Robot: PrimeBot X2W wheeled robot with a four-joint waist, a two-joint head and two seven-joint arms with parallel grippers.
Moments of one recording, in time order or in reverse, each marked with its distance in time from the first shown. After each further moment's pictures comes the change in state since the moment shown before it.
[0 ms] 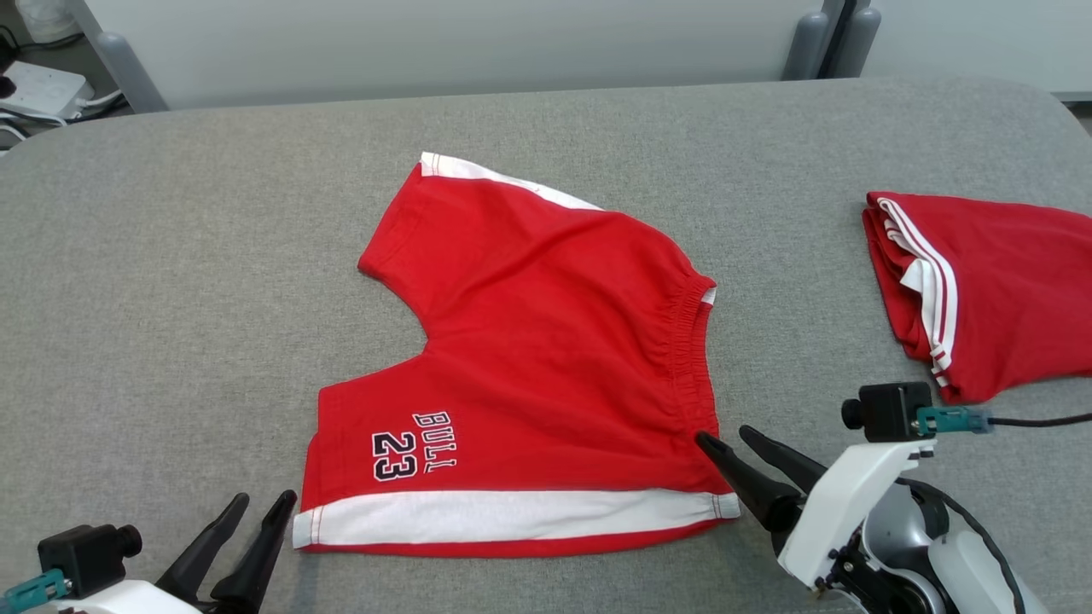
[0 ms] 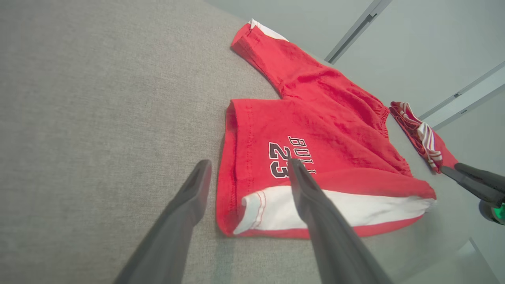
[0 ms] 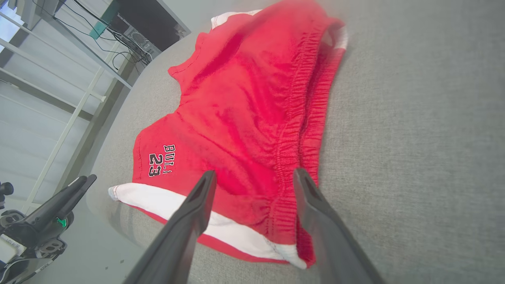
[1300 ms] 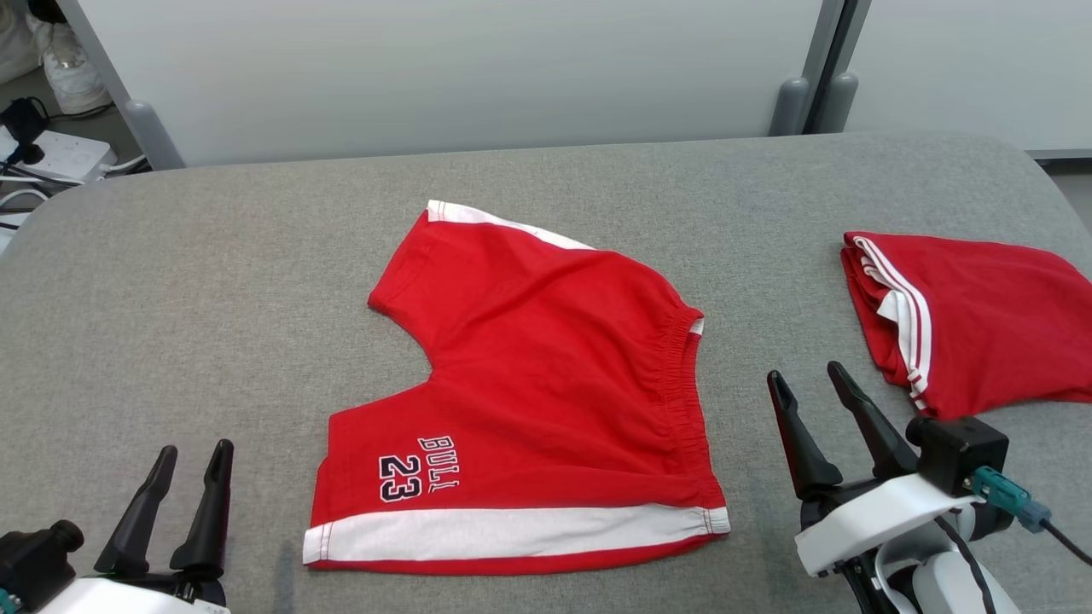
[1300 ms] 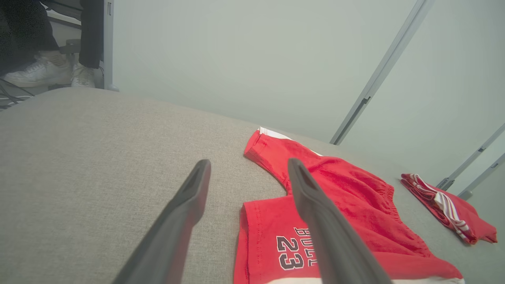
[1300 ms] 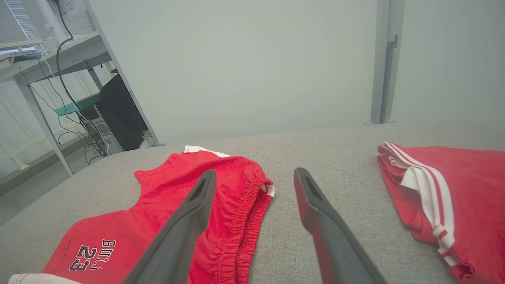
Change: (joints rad) left arm 0.125 -0.225 0.467 -0.061 0.385 0.000 0.000; right arm 0.046 0.092 -0.141 0.084 -0.446 0.000 -0.529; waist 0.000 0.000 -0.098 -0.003
